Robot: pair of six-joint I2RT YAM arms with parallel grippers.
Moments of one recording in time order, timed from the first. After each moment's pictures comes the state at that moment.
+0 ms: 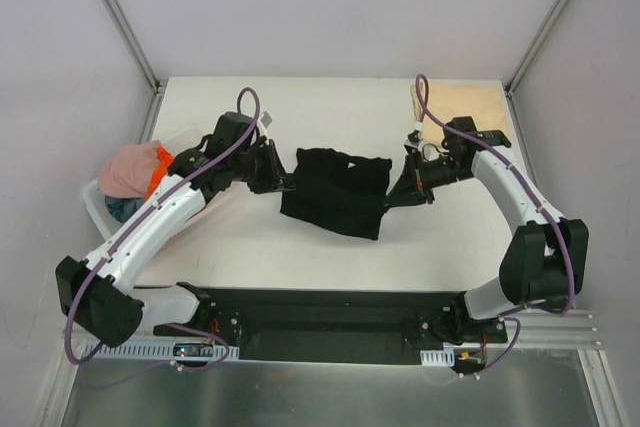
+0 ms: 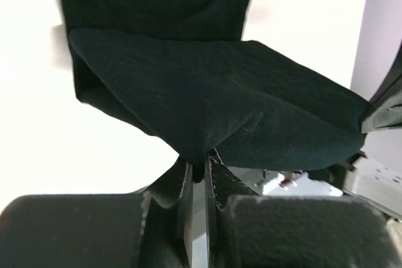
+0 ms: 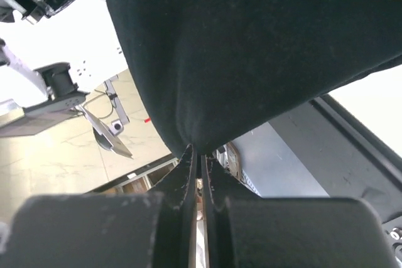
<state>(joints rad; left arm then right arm) -0.51 1.20 1.15 -0.74 0.30 -0.71 0.16 1.47 1.21 -1.18 -1.10 0.21</state>
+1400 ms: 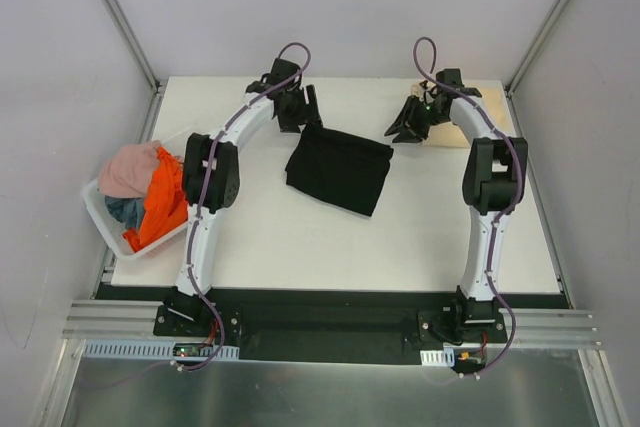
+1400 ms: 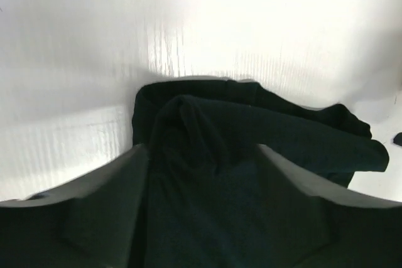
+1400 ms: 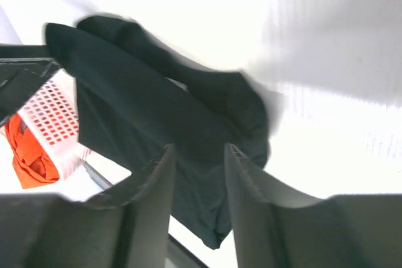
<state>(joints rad) -0.35 2.36 2.10 -0.65 0.23 -0.55 0.07 2.27 1.90 -0.77 -0.63 0.46</state>
